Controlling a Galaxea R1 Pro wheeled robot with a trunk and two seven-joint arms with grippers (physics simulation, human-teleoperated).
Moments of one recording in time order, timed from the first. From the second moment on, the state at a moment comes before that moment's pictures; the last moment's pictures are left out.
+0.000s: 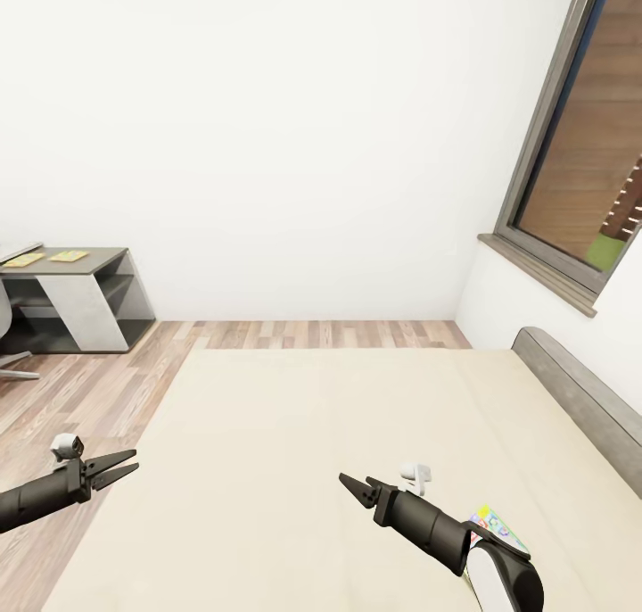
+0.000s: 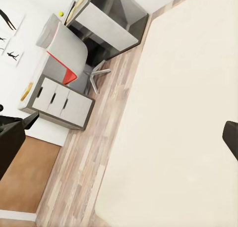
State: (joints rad) left arm -0.47 0.48 0.44 -0.71 0.09 0.78 -1.57; right arm -0.06 0.06 0.00 -1.57 -0.48 0.69 0.54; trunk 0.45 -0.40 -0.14
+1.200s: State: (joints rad) left arm -0.47 0.48 0.44 -0.71 0.09 0.78 -1.57; right arm -0.06 0.06 0.00 -1.57 -0.48 0.69 0.54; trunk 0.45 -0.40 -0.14
